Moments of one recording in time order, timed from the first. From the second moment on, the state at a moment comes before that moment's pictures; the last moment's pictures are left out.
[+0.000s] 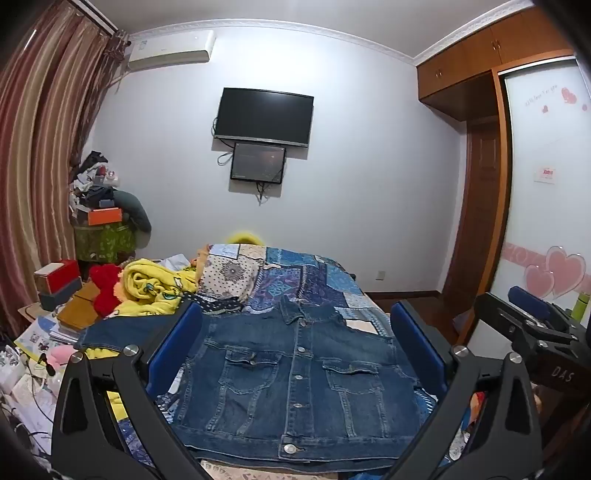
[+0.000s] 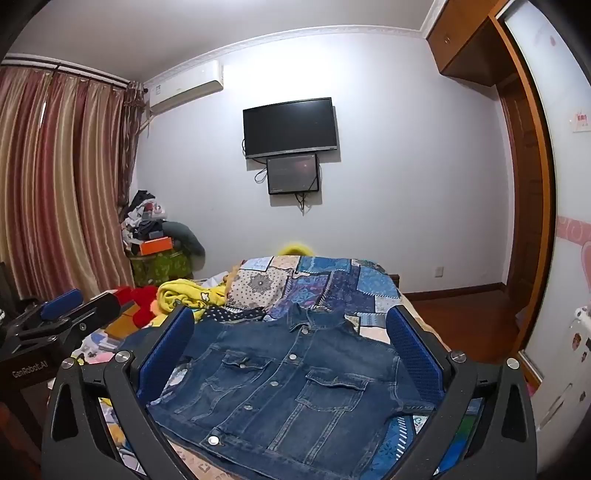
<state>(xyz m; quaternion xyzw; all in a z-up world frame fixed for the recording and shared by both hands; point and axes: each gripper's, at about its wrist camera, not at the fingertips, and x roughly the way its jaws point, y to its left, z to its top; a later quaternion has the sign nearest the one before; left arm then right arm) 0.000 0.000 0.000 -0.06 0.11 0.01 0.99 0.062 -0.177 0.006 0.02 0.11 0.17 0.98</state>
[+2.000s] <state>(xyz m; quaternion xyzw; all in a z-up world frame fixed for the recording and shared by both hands) 0.004 -0.004 0.001 -0.05 0.10 0.01 0.99 0.066 -0.178 0.005 0.03 0.12 0.17 0.98</state>
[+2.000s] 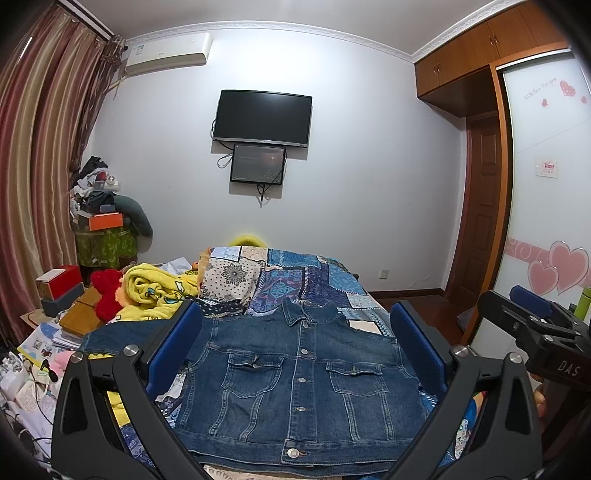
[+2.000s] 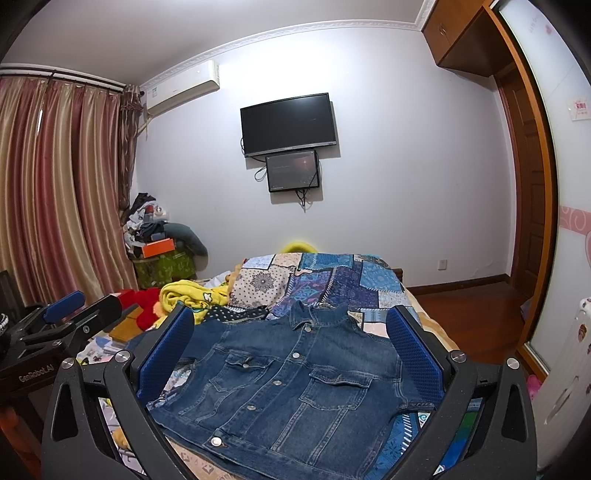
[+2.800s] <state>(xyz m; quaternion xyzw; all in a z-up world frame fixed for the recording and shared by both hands) 0.021 0.003 -0.008 -0.06 0.12 0.02 0.99 0.078 -0.177 -0.006 0.03 0.14 0.17 0.97</state>
